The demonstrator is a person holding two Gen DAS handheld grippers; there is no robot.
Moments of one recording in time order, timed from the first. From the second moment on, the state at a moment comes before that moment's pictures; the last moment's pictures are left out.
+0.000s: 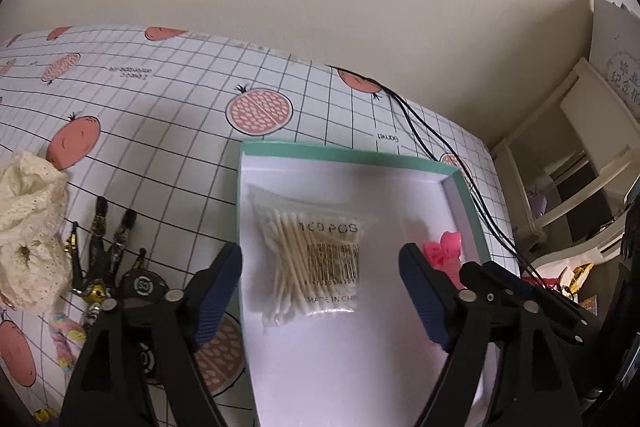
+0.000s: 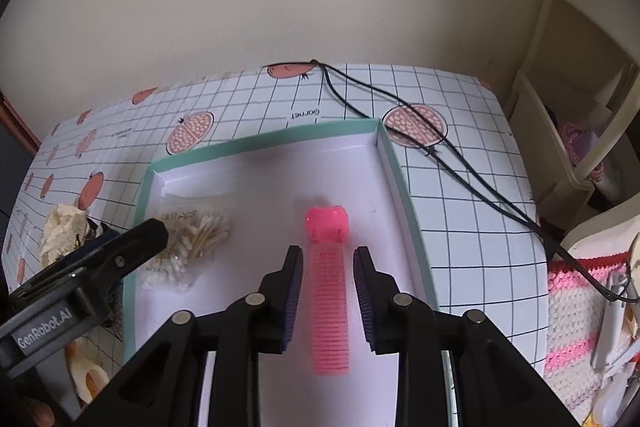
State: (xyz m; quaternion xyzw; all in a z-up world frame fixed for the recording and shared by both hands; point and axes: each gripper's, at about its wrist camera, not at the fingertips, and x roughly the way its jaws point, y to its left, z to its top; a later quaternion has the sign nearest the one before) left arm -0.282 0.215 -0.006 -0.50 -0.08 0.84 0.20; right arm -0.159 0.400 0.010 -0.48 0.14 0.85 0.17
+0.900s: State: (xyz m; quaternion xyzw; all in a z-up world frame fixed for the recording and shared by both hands) left arm -0.279 0.188 0.002 -0.49 -0.11 0.84 0.22; right arm -0.156 0.396 0.017 -0.45 0.14 0.86 0.17
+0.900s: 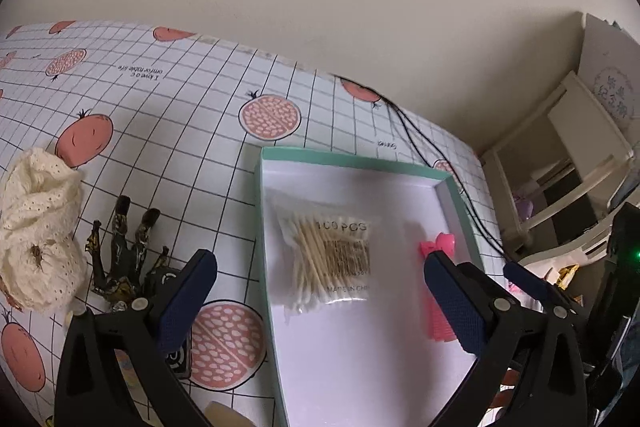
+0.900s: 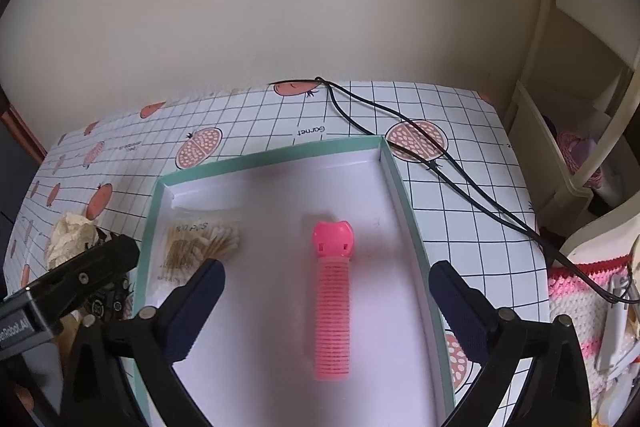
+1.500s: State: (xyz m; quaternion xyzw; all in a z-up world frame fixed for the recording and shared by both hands) left arm -0.240 0.090 0.085 -0.40 -0.17 0.88 0.19; right arm -0.137 0.335 0.088 -0.40 0.11 0.90 0.14
